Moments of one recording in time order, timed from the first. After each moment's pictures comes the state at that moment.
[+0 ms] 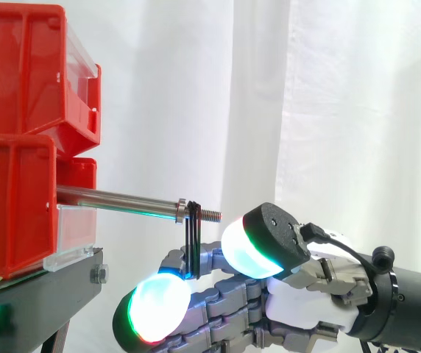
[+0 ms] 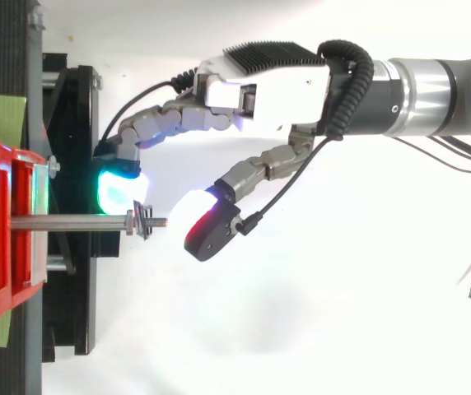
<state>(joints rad) 0.02 -2.49 -1.19 -2.34 -1.72 -0.47</state>
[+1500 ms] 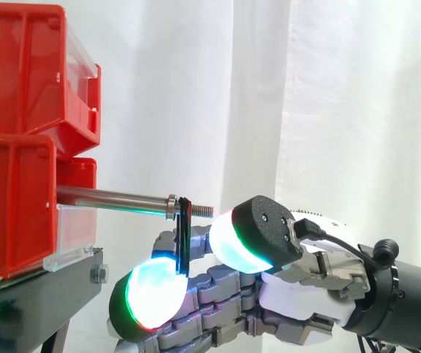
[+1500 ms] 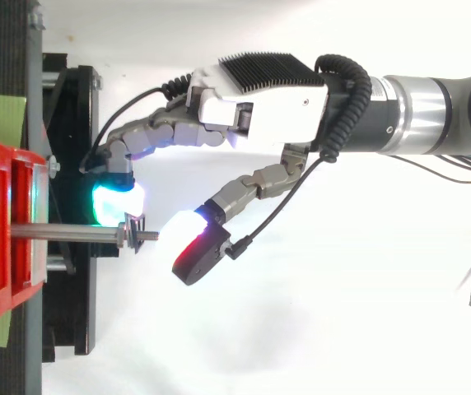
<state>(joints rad) 0.05 -2.49 -1.20 -2.29 -1.66 -0.53</state>
